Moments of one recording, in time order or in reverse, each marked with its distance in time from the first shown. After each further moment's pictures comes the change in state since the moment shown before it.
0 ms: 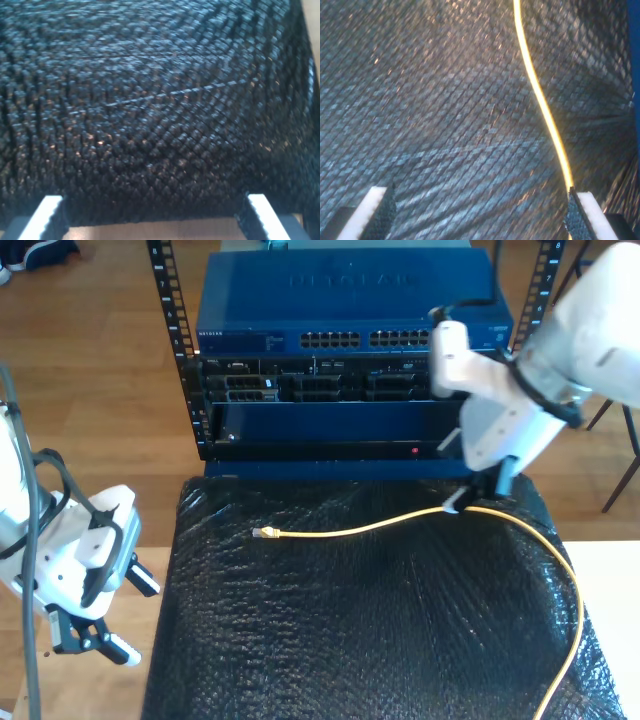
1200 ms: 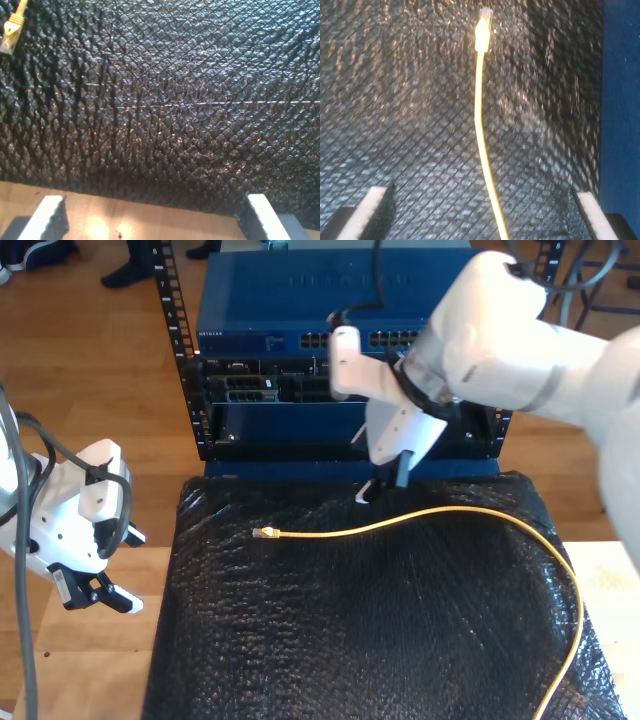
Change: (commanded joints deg) left arm 0.4 0.5 -1.8 -3.5 -6.6 -3.7; right arm 10.5 14.8 -11.6 -0.2 -4.9 1.8
